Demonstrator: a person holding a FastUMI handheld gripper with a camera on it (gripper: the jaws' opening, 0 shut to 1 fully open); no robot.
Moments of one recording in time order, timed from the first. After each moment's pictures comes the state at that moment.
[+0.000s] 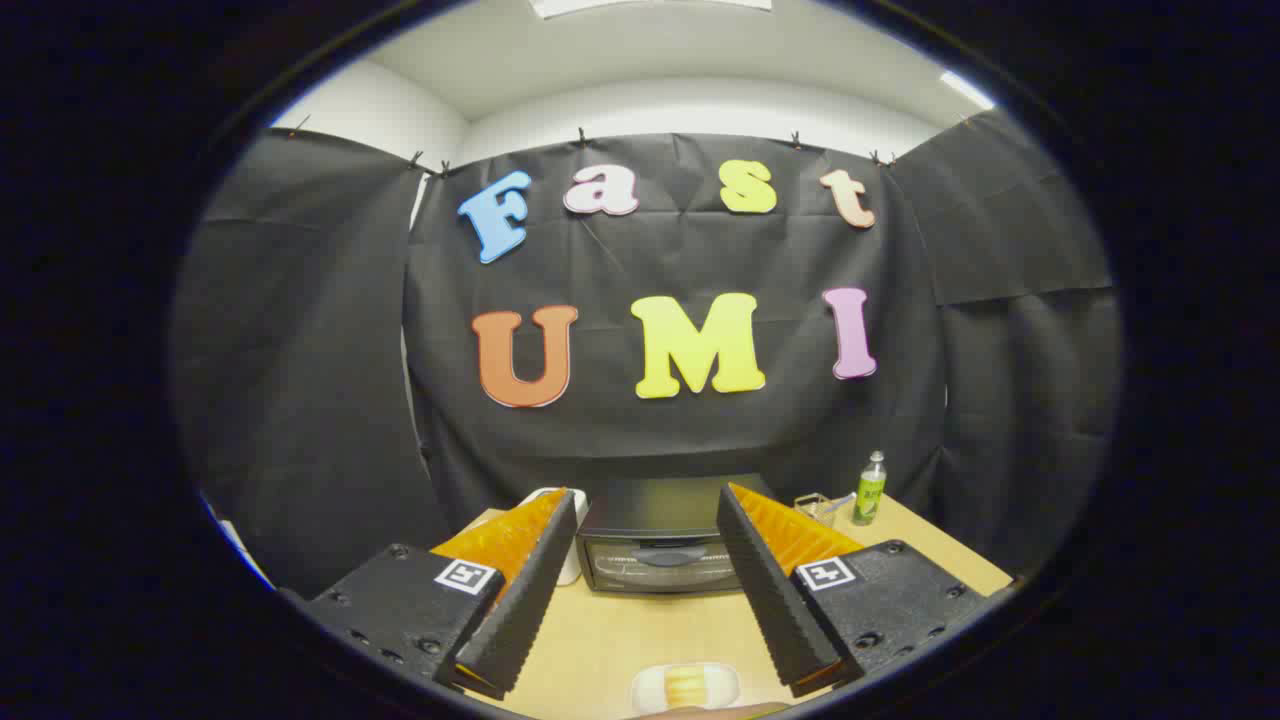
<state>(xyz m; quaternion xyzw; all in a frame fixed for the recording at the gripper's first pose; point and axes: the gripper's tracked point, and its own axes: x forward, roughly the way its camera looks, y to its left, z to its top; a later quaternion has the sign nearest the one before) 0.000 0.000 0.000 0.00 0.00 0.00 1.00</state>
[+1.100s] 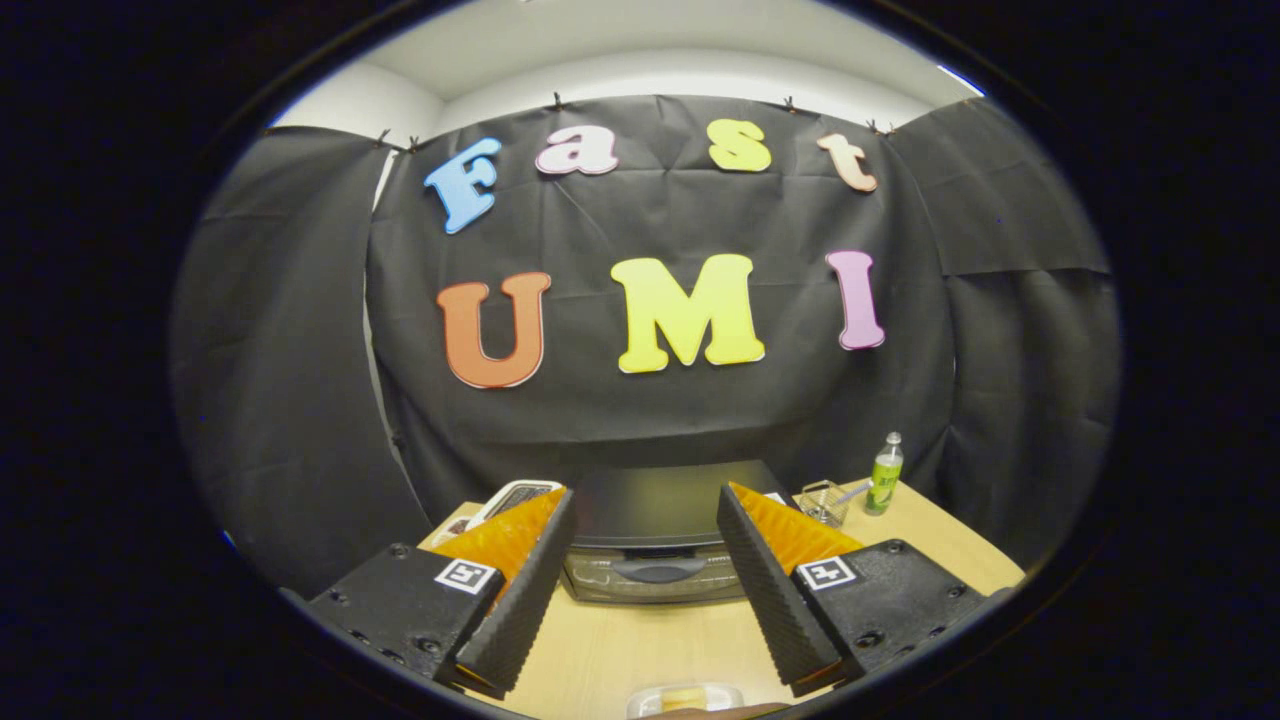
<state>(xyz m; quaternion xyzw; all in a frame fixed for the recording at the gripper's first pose) 0.114 -0.021 -0.024 0.00 0.04 -0.01 1.00</state>
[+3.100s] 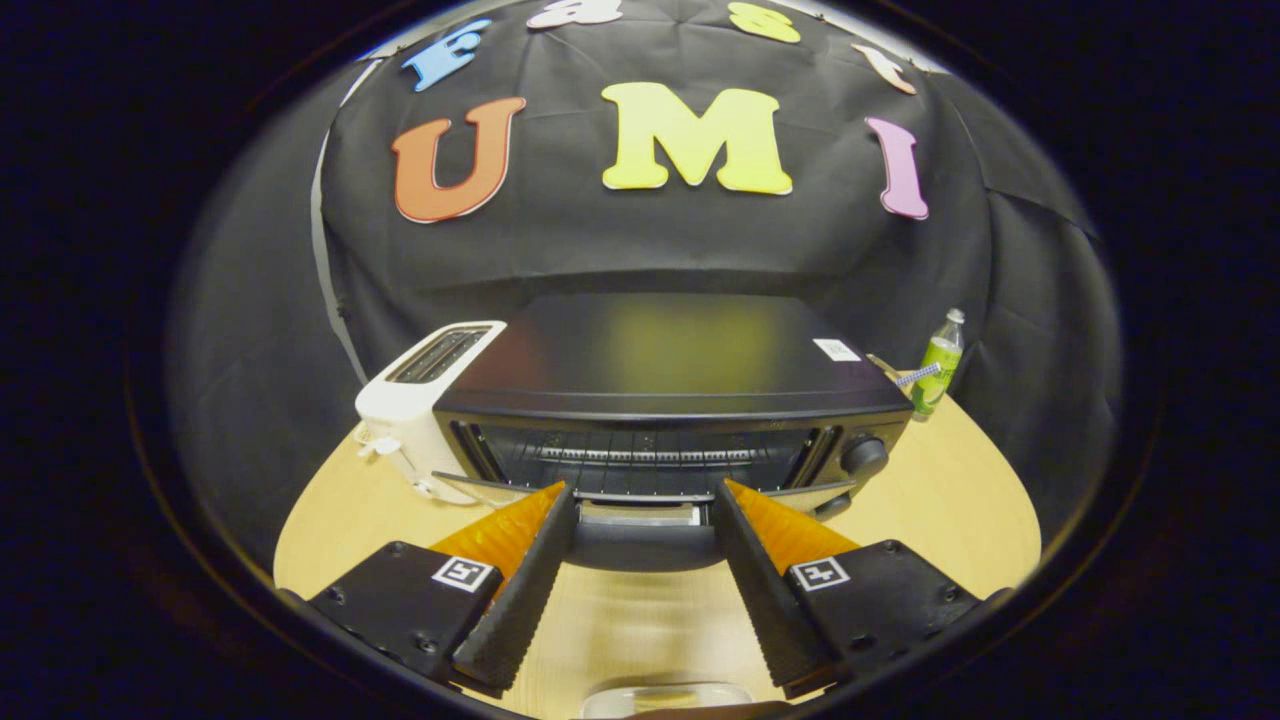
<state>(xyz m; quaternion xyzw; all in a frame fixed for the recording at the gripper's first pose) 0.205 -0.043 -0.219 -0.01 0.25 -0.03 0.97</state>
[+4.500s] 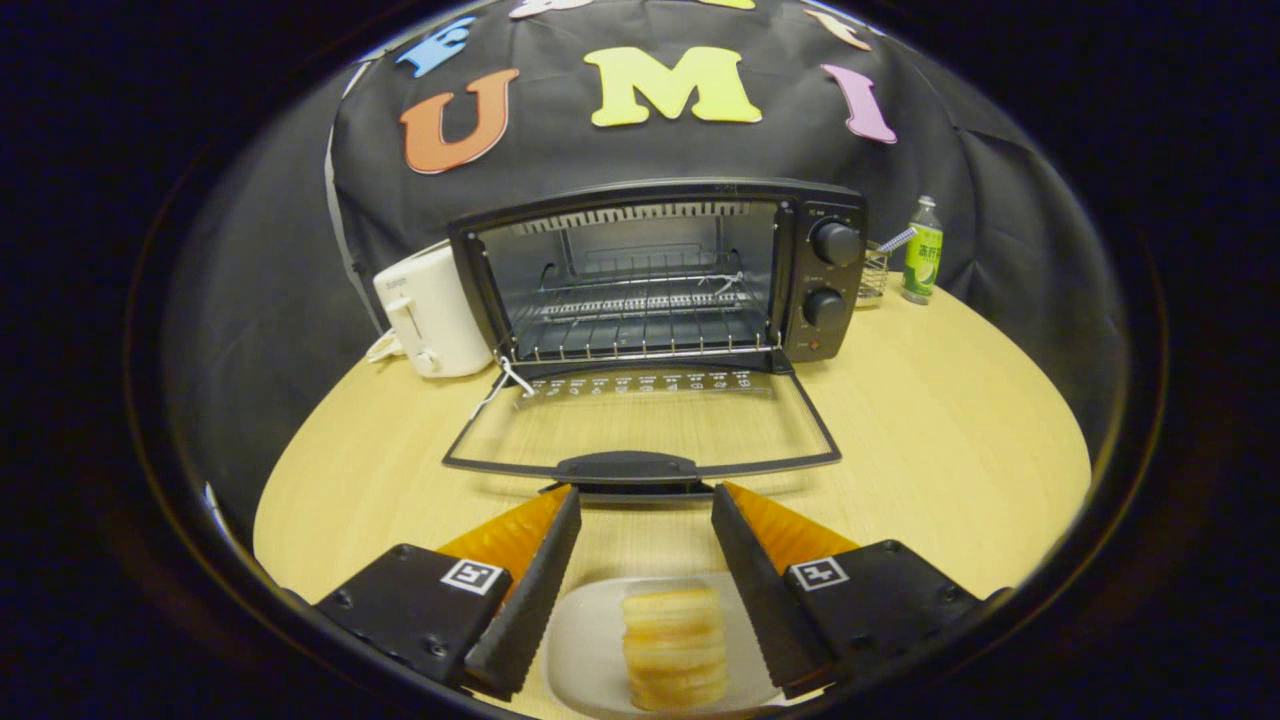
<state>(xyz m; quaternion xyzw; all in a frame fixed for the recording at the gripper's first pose) 0.096 -0.047 -0.335 0.02 0.28 -0.01 0.96</state>
